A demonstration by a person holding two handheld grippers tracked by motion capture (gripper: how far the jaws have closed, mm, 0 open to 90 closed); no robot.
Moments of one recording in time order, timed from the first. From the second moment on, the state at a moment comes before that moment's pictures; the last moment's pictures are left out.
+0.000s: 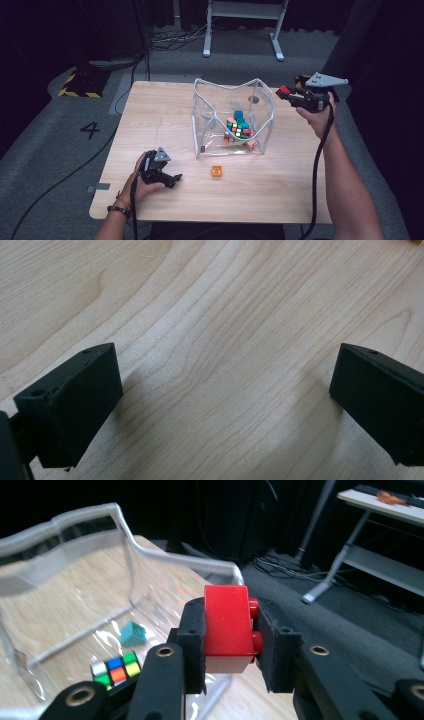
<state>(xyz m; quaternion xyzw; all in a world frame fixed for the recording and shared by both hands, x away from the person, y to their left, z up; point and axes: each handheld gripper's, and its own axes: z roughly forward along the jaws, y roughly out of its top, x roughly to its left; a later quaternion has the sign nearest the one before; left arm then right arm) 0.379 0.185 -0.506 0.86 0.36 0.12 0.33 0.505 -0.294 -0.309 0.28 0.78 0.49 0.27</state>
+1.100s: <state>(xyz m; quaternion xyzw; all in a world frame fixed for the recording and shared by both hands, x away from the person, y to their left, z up) 0.380 0.185 -0.506 0.86 0.36 0.12 0.33 0.533 -0.204 -0.295 0.19 0.85 0.45 0.20</state>
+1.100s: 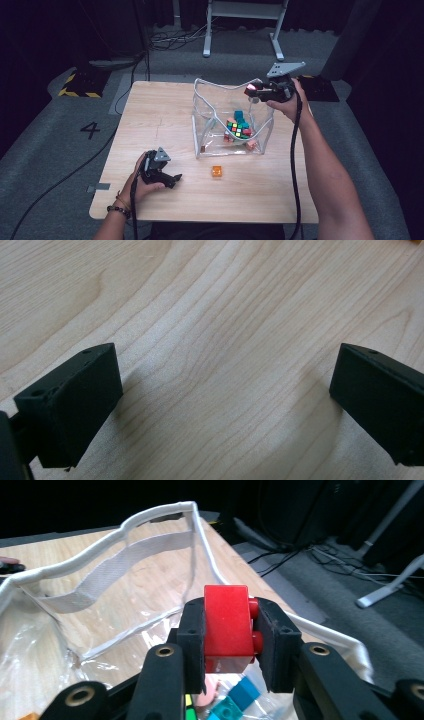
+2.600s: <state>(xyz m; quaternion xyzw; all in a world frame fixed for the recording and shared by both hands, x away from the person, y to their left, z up) 0.380 0.186 -0.505 0.87 0.36 0.12 0.33 0.560 -0.190 -0.316 0.15 0.96 0.21 0.15</state>
